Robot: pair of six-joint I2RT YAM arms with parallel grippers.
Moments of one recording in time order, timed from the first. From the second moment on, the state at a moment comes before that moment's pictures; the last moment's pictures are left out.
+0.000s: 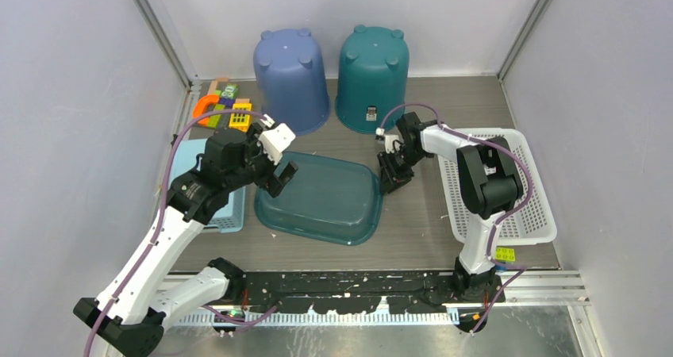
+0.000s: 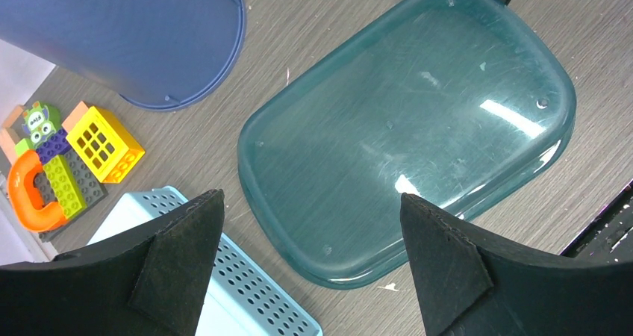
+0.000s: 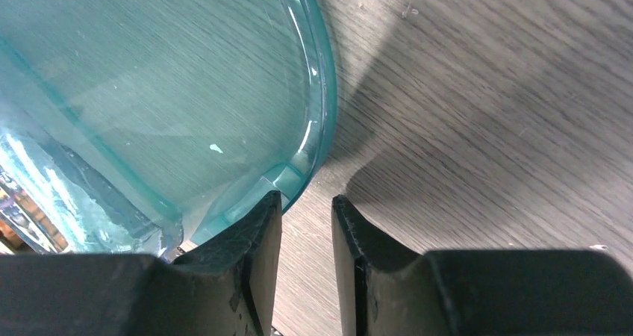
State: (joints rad) left arm -0.52 0.91 1.11 -0.71 0.14 0.35; right arm 0.31 1.93 1.25 -0.75 -0.53 -0.07
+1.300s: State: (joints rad) left arm -0.51 0.90 1.08 -0.71 0.14 0.35; right arm 0.28 1.76 1.46 -0.95 -0.40 -0.19
